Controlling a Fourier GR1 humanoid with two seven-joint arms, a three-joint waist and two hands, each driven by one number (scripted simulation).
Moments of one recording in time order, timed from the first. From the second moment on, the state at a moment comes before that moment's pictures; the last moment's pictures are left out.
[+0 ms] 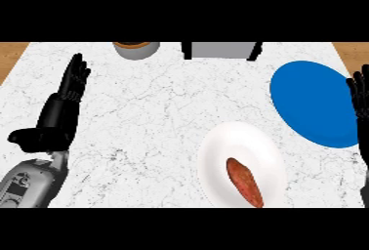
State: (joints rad) left arm -0.28 0.41 -0.22 -1.58 0.15 0.33 -0.05; right arm -0.09 -0.44 -0.04 -1.67 -0.17 -0.16 -0.18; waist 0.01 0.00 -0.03
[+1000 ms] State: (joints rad) left arm -0.05 0.27 -0.26 -1.39 0.31 0.21 0.14; right arm -0.40 -0.51 0.02 -1.15 -0.20 0.35 -0.49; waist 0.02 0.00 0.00
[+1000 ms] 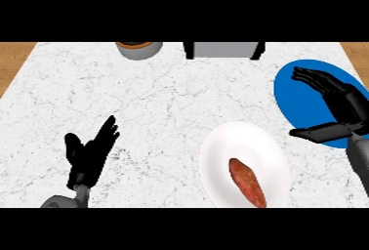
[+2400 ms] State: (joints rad) left arm 0.00 0.23 -0.22 -1.45 0.26 0.18 0.20; right arm -0.27 -0.57 0.35 -1.67 0.33 0.54 -0.04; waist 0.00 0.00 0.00
